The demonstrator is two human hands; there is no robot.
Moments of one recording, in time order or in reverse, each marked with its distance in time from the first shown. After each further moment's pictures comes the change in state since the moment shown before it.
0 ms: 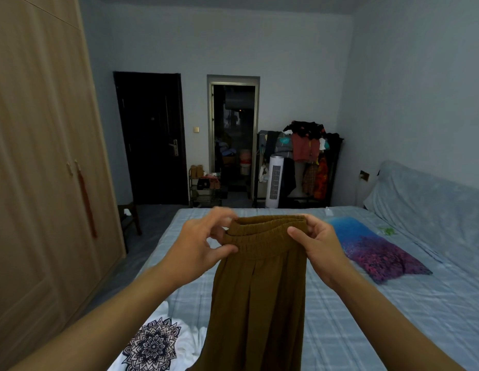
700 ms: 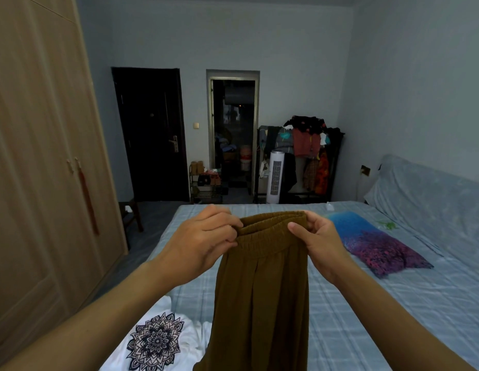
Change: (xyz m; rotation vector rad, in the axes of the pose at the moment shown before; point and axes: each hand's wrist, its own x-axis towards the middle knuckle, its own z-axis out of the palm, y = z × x) left_hand 0.000 -0.001 -0.013 0.355 -0.076 0.405; right_hand -0.002 -0.001 0.008 0.070 0.005 0.044
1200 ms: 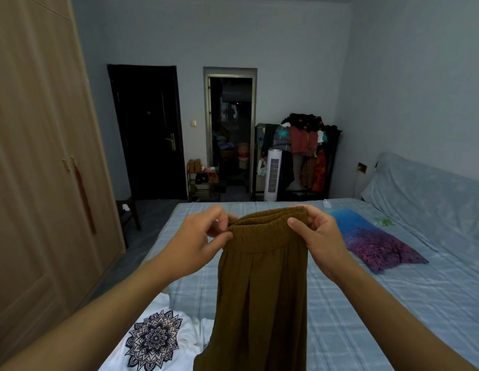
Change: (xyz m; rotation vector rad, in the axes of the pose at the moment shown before) left_hand 0.003 0.011 0.003 -0.417 -0.048 -0.504; right_hand -0.011 -0.007 -0.004 -0.076 -0.056 -0.136
